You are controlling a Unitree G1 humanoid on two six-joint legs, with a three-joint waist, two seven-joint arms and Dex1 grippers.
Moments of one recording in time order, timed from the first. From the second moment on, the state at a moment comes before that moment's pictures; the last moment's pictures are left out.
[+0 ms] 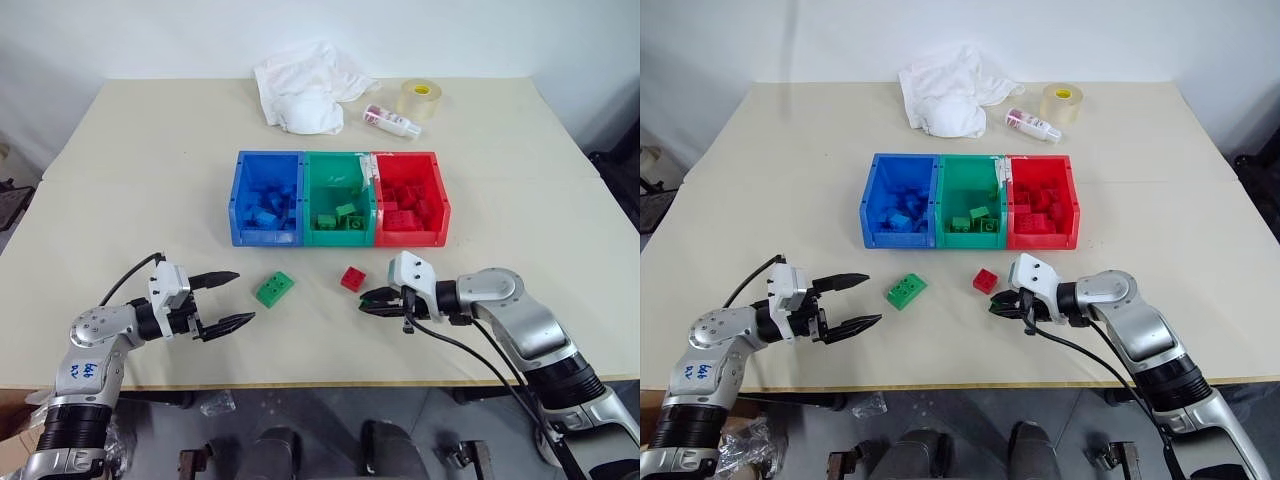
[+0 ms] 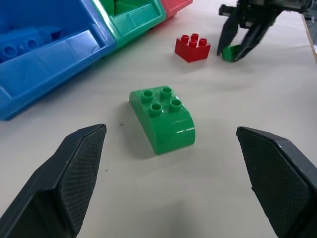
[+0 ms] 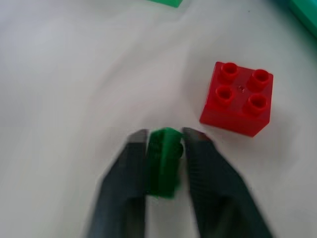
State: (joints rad) left arm -0.18 0.63 0.16 0.13 -0.43 0.05 -1.13; right arm -0.48 -0.65 0.27 -0.07 0.22 0.41 1.08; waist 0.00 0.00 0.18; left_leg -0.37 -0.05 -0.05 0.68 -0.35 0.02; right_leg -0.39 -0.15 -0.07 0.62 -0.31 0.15
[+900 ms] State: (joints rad) left arm -0.20 0.62 0.16 0.13 -0.43 0.04 -1.12; right arm -1.13 -0.33 0.17 0.76 0.10 0.02 0.93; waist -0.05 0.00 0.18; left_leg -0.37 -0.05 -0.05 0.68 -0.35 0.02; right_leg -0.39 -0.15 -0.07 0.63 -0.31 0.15
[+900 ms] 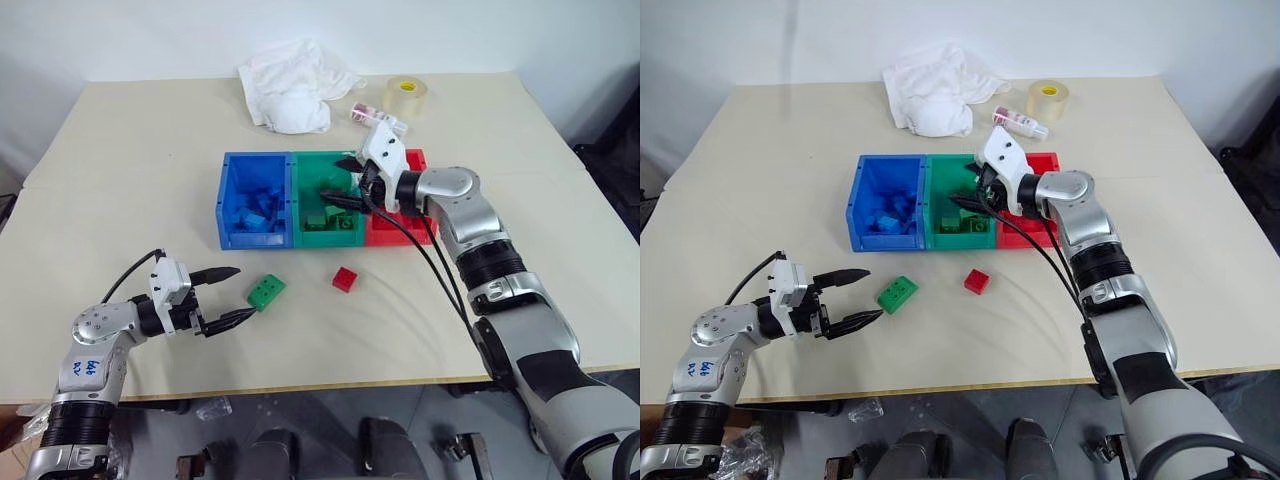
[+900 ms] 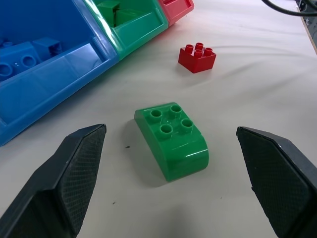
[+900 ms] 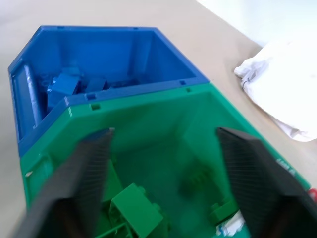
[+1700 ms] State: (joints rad) left arm -0.29 0.66 0.15 0.30 -0.42 0.00 -1.21; right arm -0.17 -0.98 -0.25 -0.15 0.42 0.43 1.25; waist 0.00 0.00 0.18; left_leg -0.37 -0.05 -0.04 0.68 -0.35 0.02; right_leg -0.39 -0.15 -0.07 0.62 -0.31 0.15
